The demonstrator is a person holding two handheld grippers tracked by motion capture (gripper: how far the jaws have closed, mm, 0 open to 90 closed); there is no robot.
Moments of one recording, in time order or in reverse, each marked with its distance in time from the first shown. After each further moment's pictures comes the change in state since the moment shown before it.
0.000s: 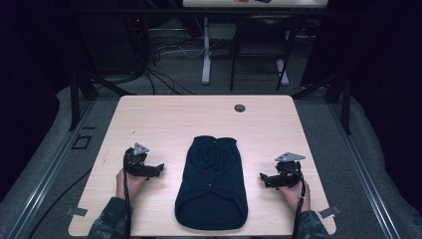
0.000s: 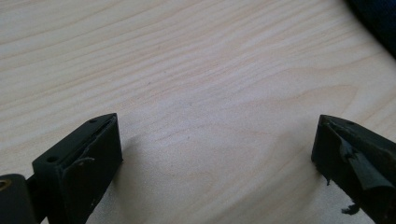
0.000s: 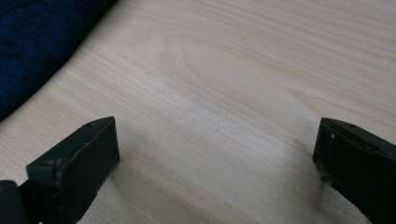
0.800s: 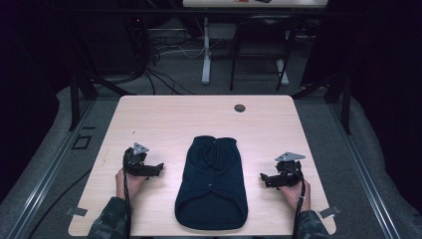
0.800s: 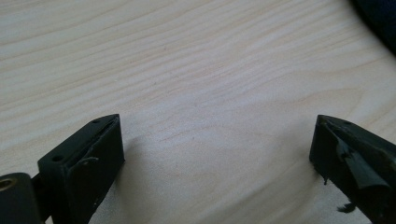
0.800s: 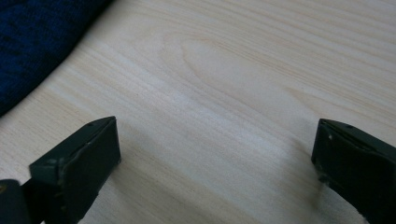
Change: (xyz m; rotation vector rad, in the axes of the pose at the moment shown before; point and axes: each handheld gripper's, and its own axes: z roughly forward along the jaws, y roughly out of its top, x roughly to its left) left arm 0.000 0.001 -0.001 -0.006 0.020 -0.009; right arm -0.001 0.001 -0.002 0.013 -0.005 -0.004
